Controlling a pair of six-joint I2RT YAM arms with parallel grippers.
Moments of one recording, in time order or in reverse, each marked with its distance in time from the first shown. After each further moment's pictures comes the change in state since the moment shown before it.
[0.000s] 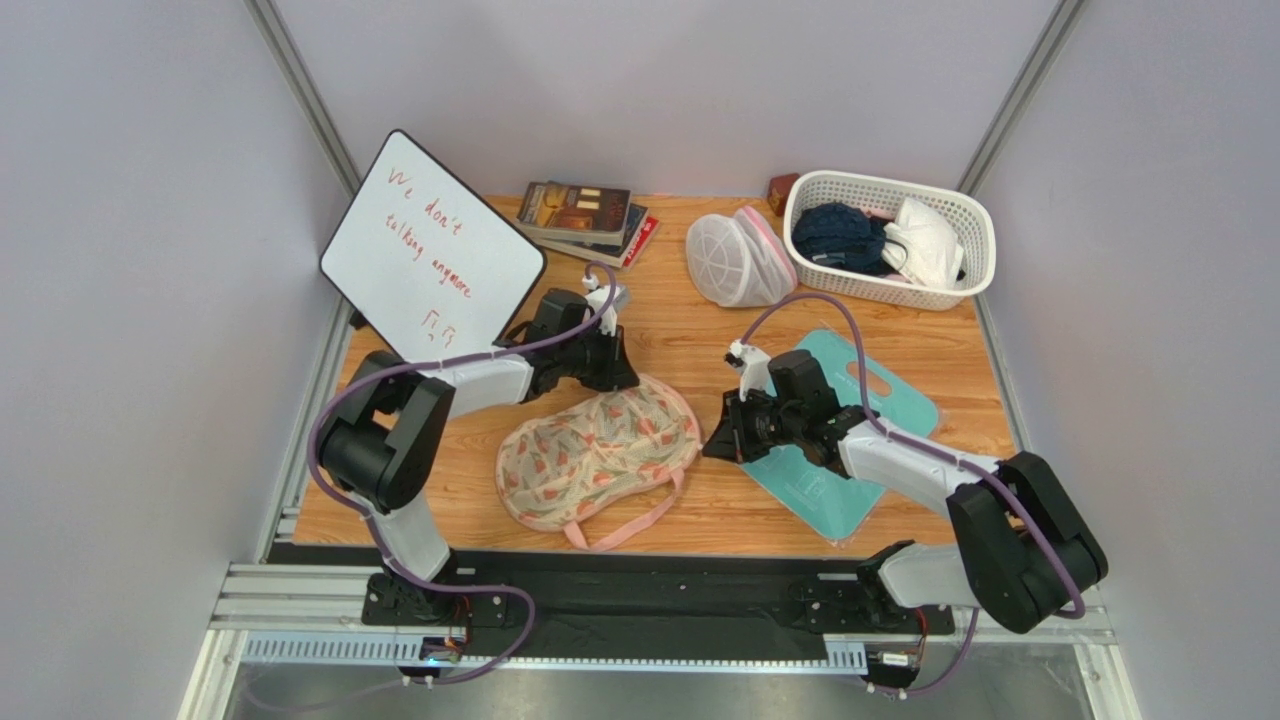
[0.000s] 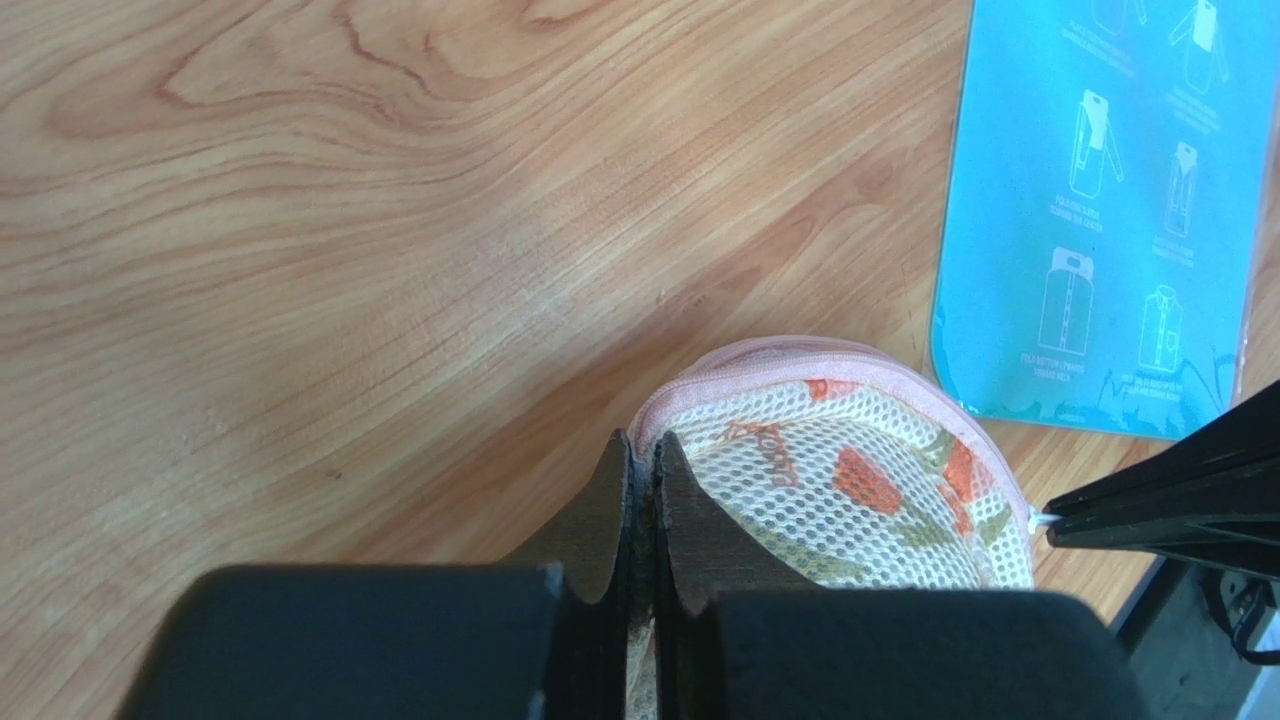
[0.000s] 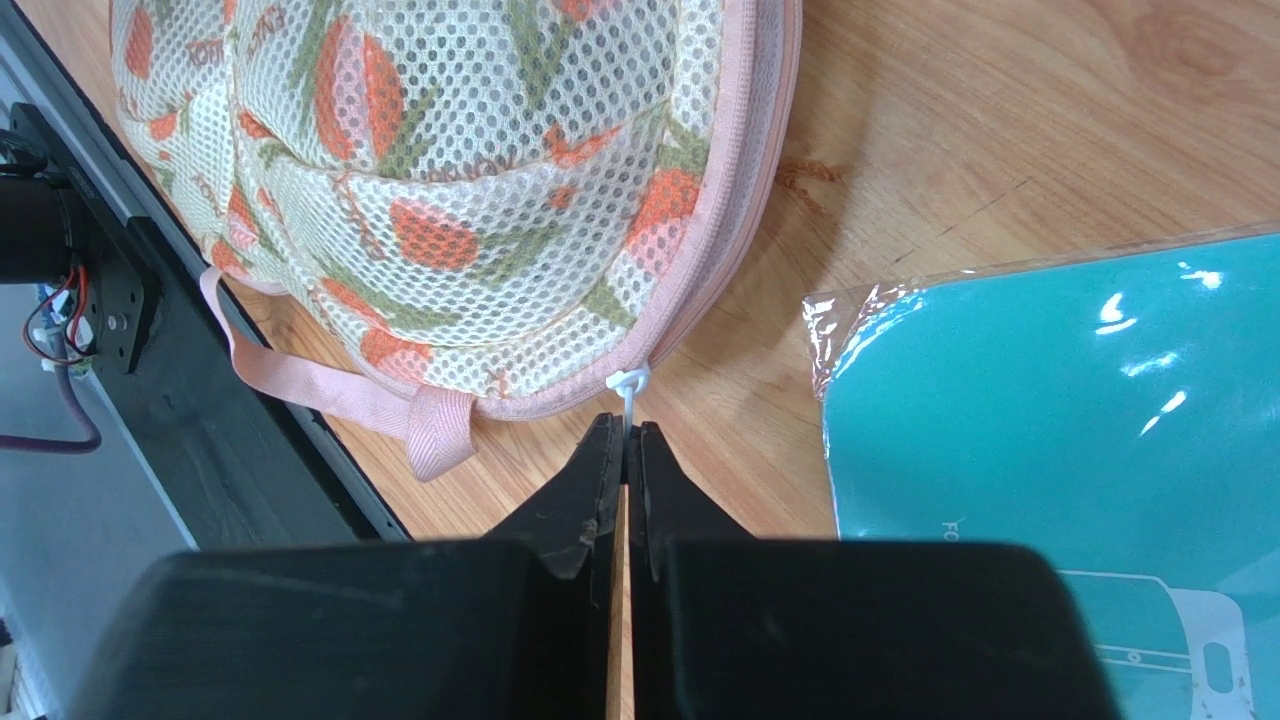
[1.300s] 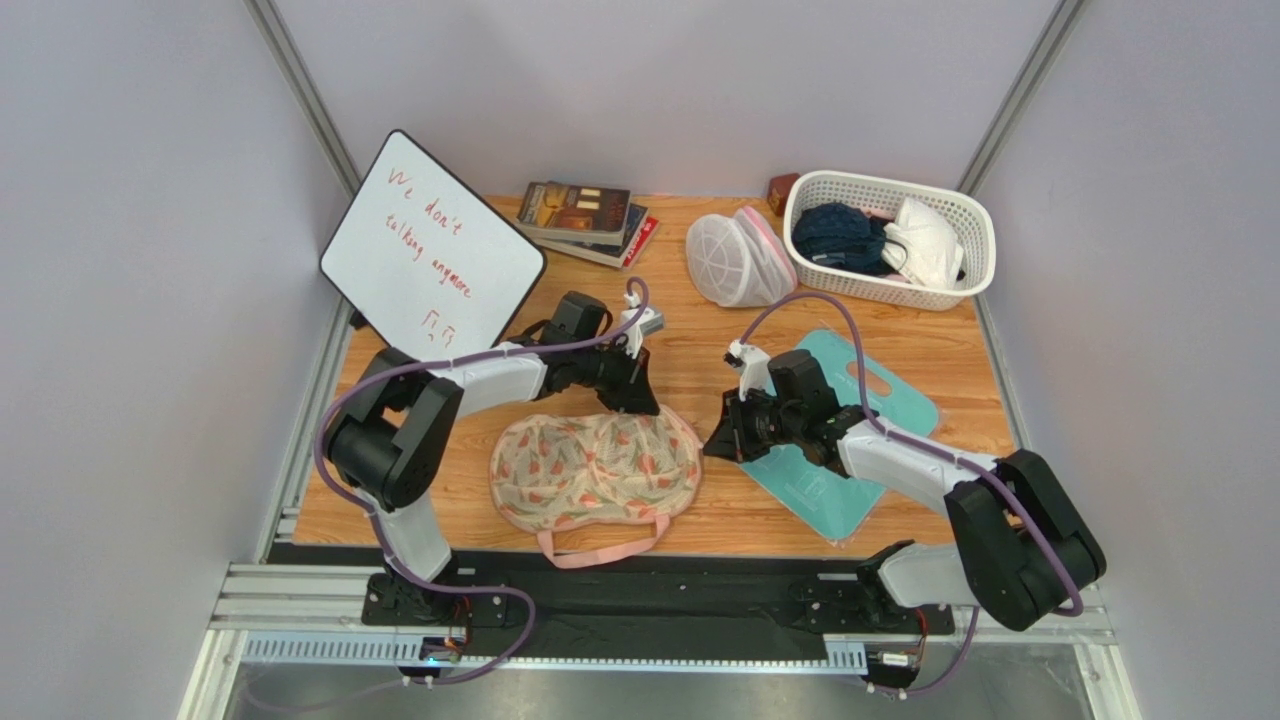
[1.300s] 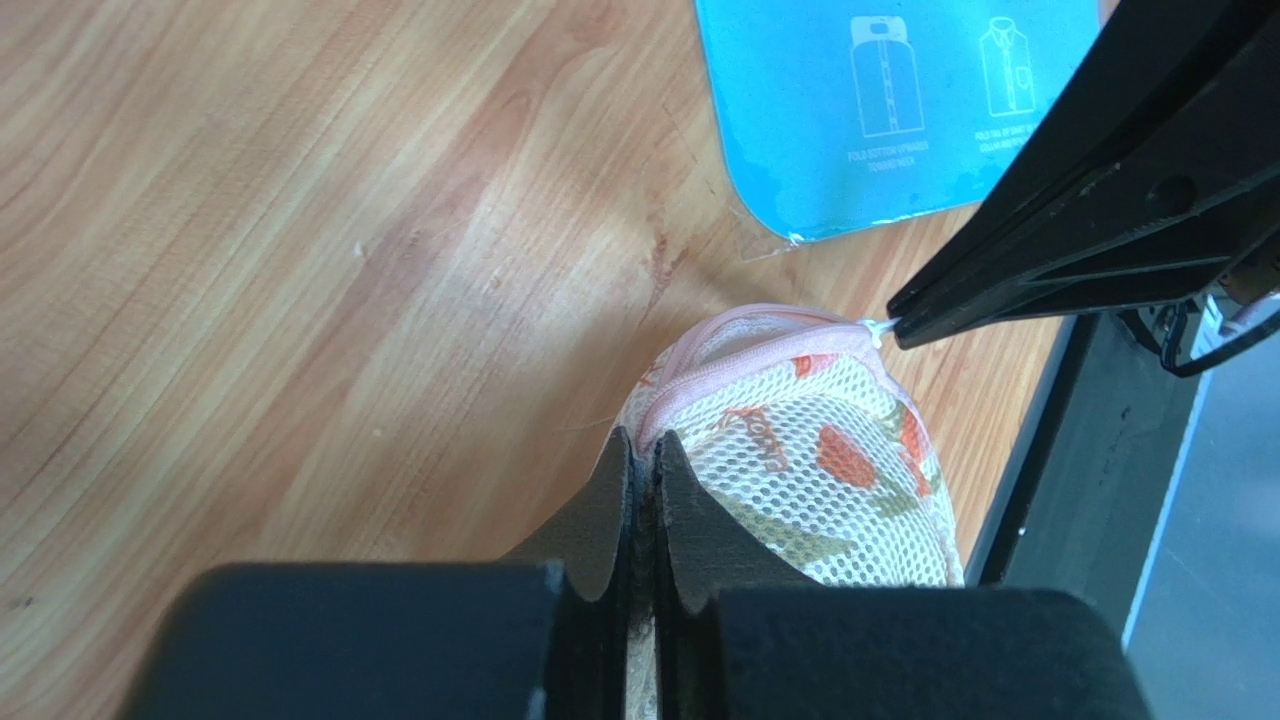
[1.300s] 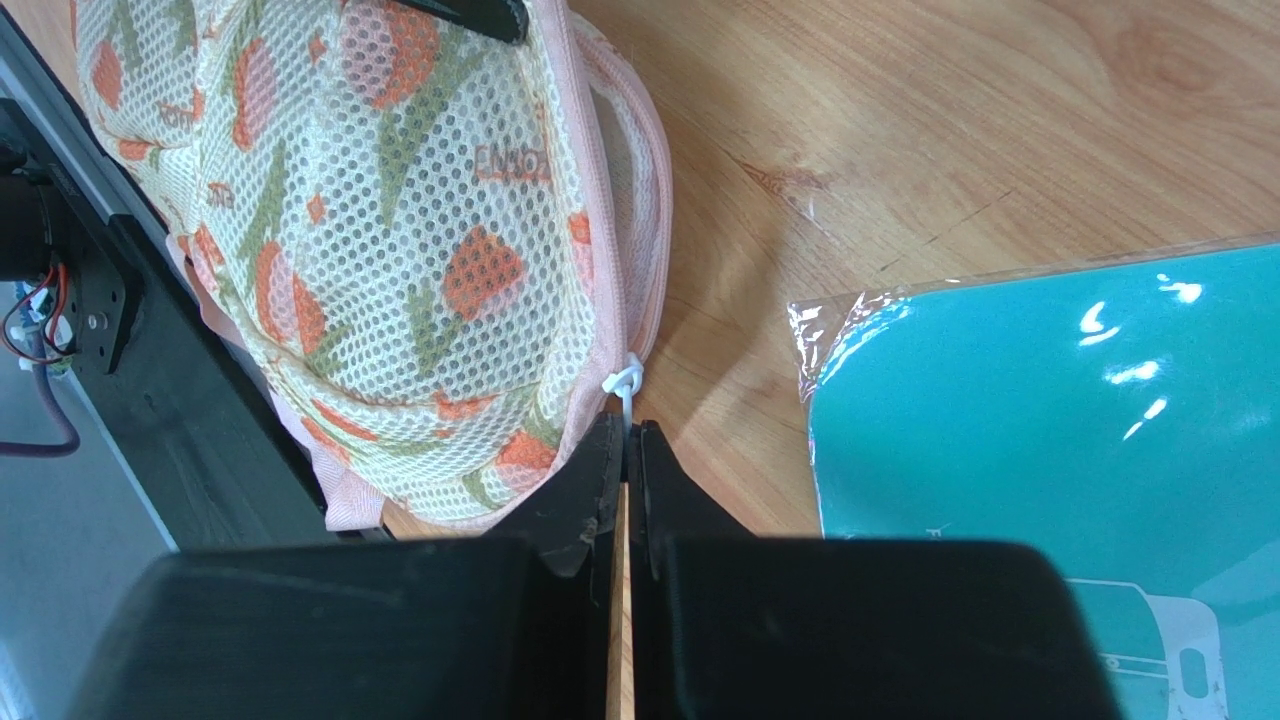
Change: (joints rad) left arm -0.056 0.018 0.057 -0.151 0.272 0.234; right arm -0.007 0.008 0.000 0.006 0.006 -0.023
